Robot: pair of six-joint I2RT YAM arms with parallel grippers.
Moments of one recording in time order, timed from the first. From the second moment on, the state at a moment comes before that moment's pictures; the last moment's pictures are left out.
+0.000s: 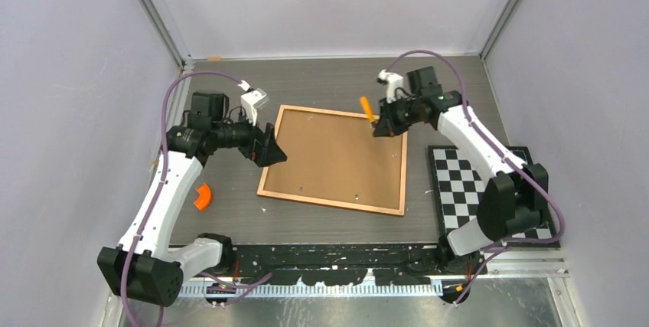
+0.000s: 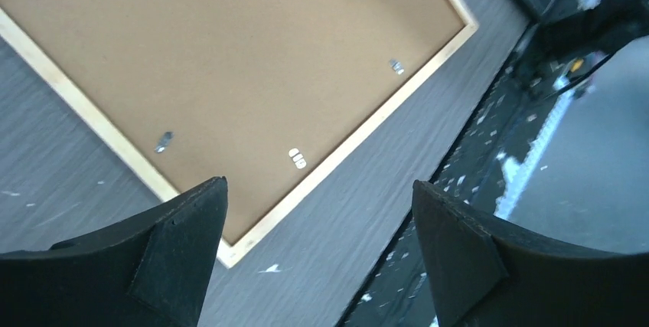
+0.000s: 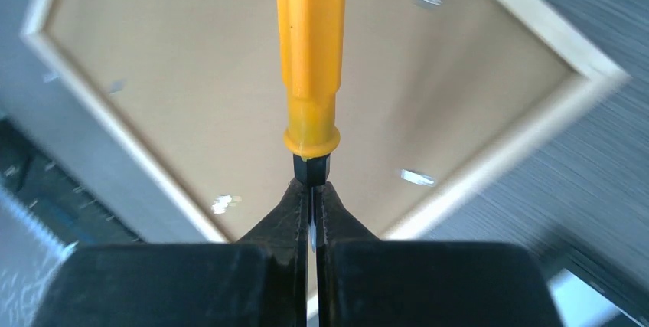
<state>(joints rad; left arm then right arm) -0.20 1.11 1.14 -0.83 0.75 0.21 0.26 1.52 1.27 -0.70 -0.51 -0.10</state>
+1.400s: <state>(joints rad) -0.98 1.51 1.03 -0.65 0.07 0.60 -0.10 2.02 1.53 -0.81 -0.16 -0.24</state>
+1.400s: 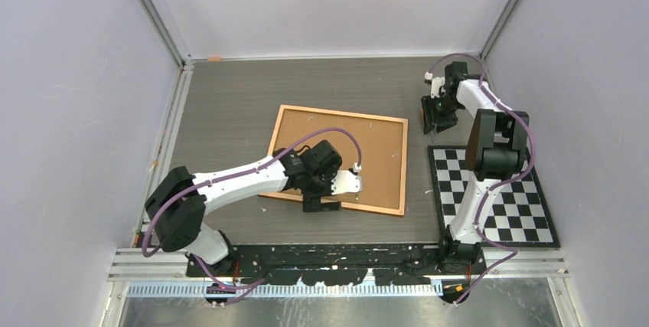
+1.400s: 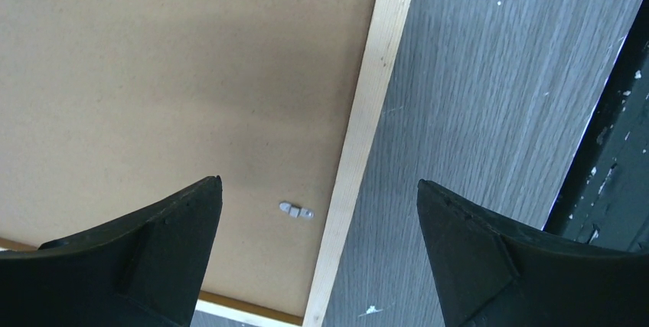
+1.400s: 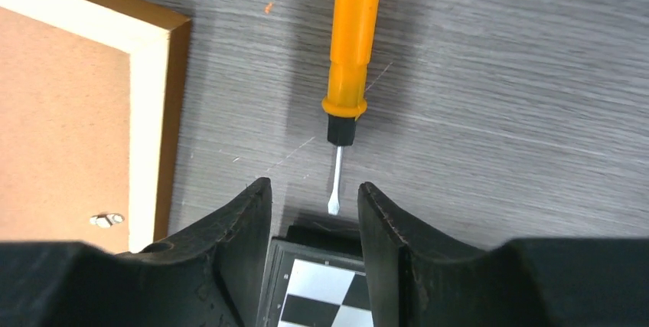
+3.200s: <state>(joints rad) -0.87 1.62 1.14 -0.61 0.24 0.50 -0.17 1.52 1.02 -0.89 -0.92 0.06</state>
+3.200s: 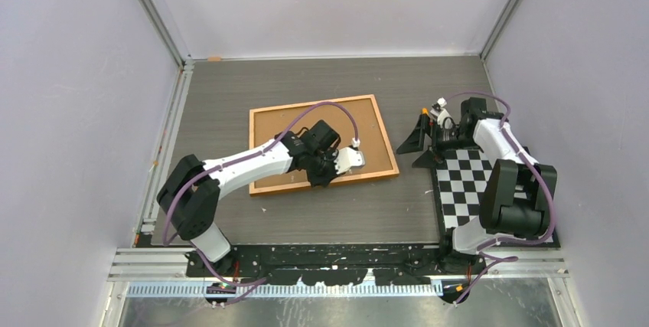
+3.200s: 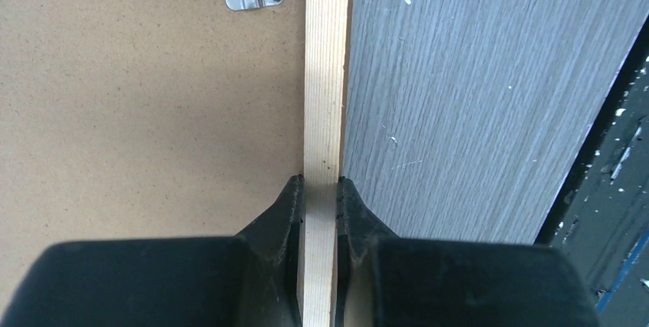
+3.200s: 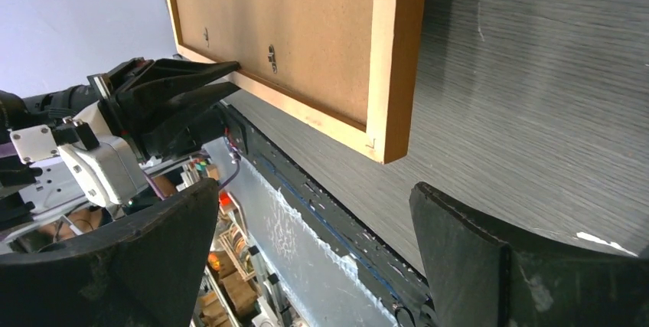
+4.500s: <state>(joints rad) -0.74 1.62 1.36 -0.83 0.59 0.44 0.73 0.87 0.65 -0.44 -0.10 -0.98</state>
